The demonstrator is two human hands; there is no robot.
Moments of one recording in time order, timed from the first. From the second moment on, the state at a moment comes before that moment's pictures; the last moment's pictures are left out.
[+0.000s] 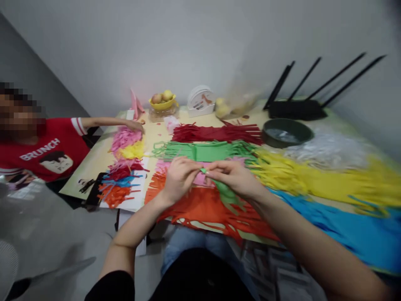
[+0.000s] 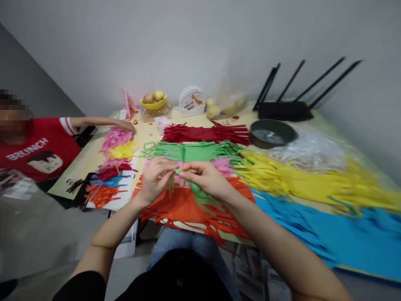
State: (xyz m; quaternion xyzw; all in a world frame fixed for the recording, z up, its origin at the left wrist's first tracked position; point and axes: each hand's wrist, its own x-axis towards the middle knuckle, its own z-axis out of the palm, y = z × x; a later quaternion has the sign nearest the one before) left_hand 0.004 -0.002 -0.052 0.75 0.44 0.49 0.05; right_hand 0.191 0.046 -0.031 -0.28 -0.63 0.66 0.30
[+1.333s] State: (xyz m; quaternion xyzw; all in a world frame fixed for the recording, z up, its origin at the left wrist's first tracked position) left_hand 0.002 0.038 -0.064 0.39 0.52 0.59 0.47; right_hand 0.367 0.316 -0.119 -0.50 -0.77 0.15 0.37
